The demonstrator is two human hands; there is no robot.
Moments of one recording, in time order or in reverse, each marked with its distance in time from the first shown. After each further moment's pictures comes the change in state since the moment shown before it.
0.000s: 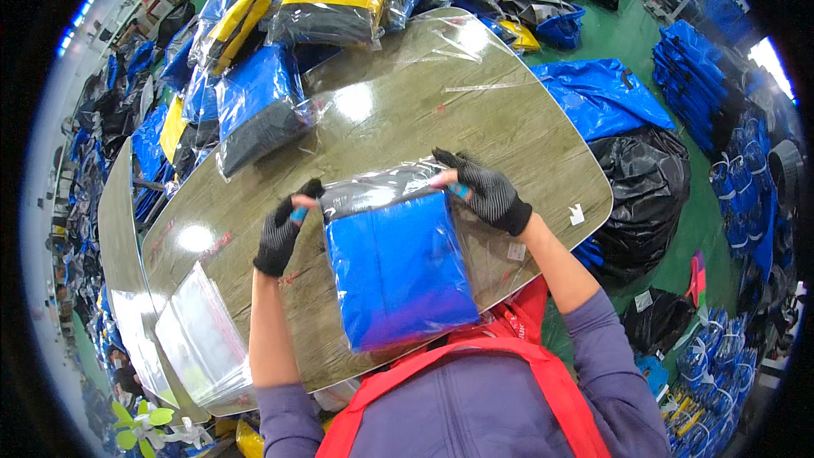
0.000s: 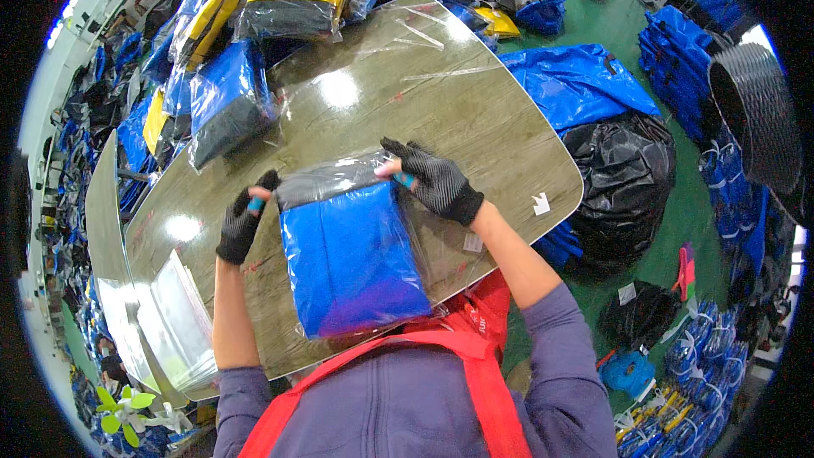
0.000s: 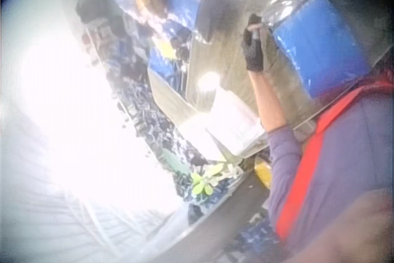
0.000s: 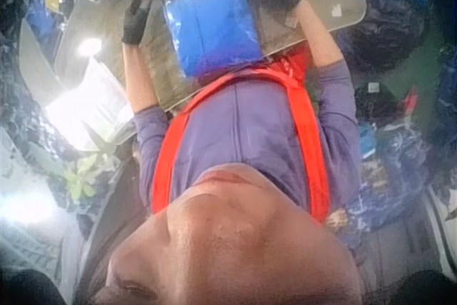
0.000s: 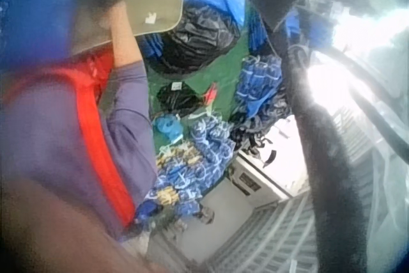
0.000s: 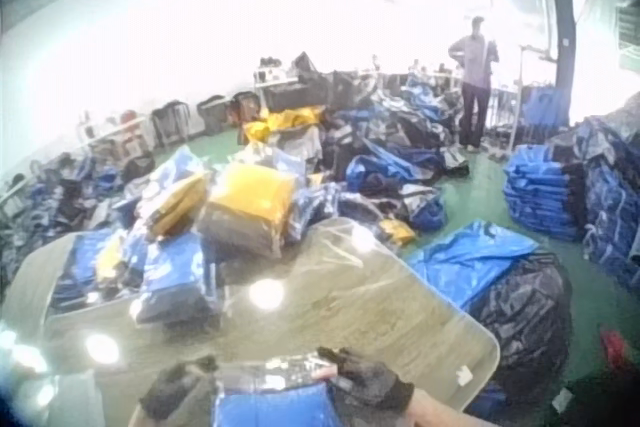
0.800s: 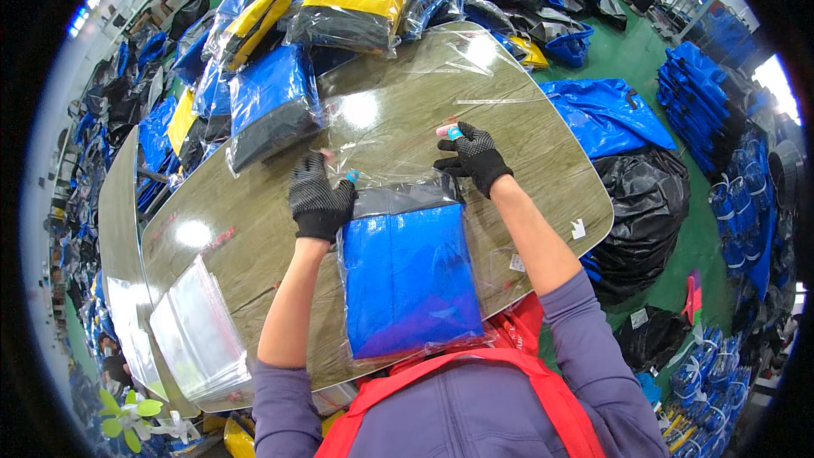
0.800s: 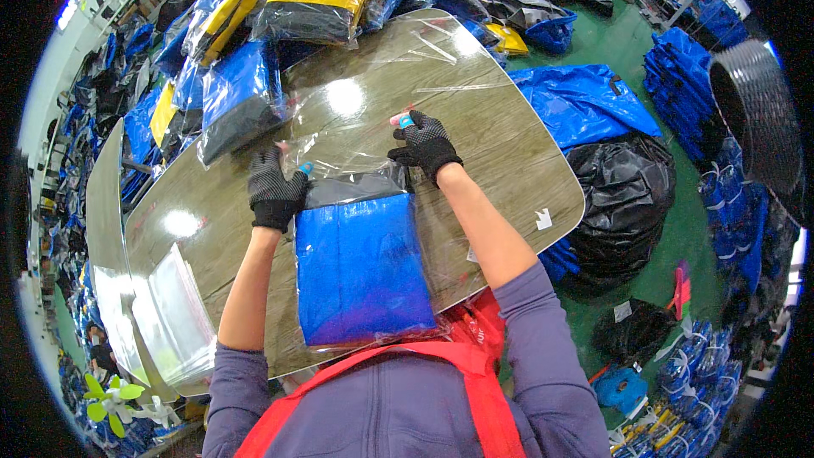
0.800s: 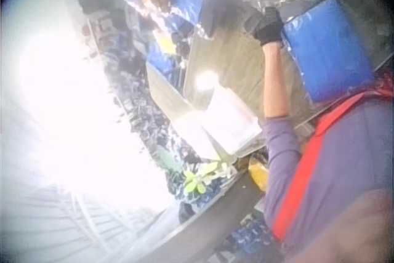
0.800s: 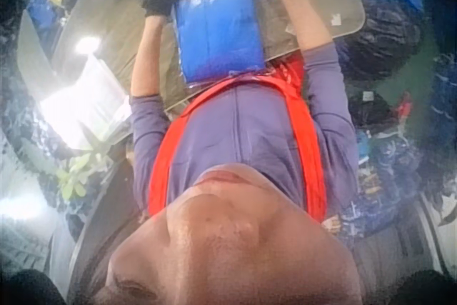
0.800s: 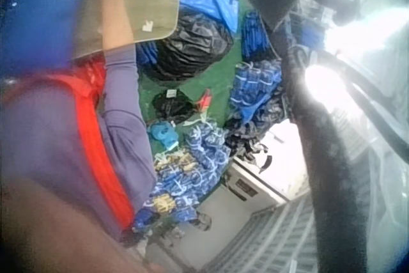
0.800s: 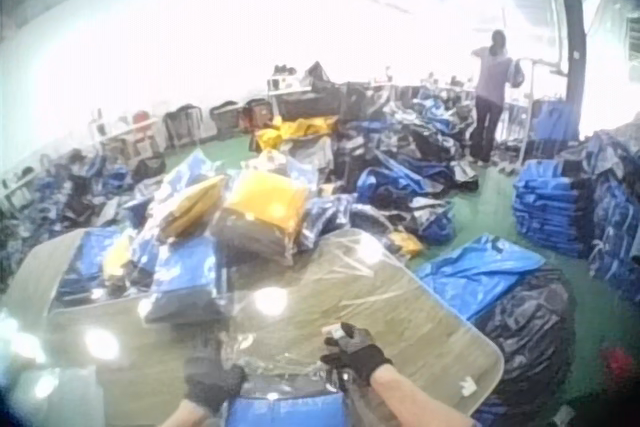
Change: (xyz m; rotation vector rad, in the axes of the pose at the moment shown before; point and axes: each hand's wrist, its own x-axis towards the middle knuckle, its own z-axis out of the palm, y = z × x) left_hand 0.065 0.019 0.060 1.163 0.464 0.132; right_hand 0.074 0.014 0.007 0.747 0.313 0.878
